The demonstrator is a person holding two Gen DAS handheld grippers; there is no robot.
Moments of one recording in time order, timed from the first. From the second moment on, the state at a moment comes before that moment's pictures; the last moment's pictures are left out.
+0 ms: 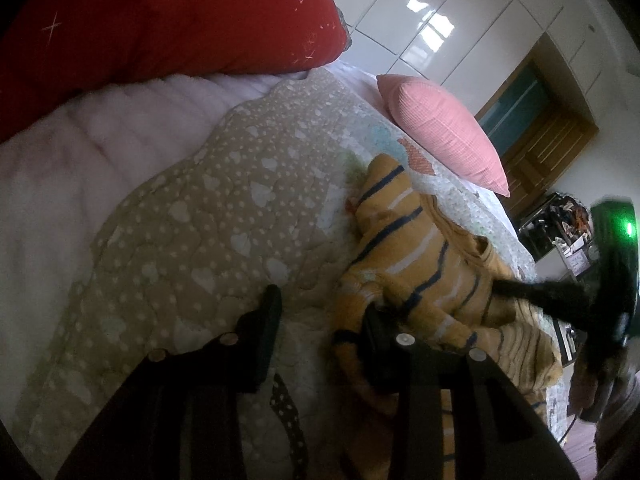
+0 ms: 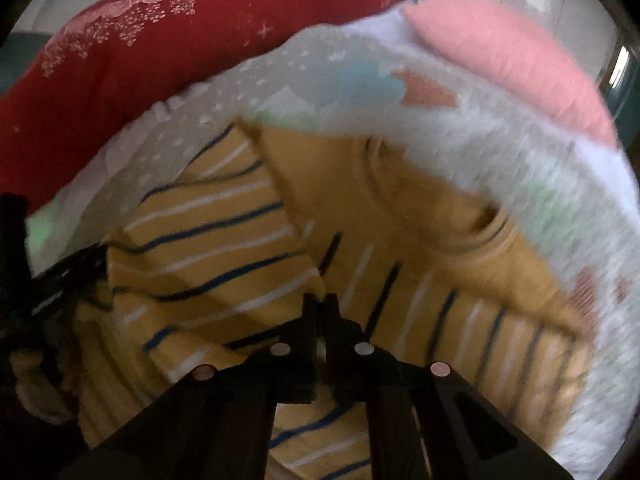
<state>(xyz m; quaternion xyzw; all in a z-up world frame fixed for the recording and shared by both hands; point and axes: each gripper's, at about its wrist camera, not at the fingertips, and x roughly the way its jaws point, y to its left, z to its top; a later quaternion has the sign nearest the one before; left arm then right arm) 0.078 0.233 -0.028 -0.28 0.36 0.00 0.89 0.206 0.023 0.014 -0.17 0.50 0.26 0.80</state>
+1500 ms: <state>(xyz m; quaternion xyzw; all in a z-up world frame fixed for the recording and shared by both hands) -0.113 0.200 -0.034 -0.33 0.39 -0.11 0.86 -0.064 -0.224 -0.048 0.25 0.51 0.30 0.77</state>
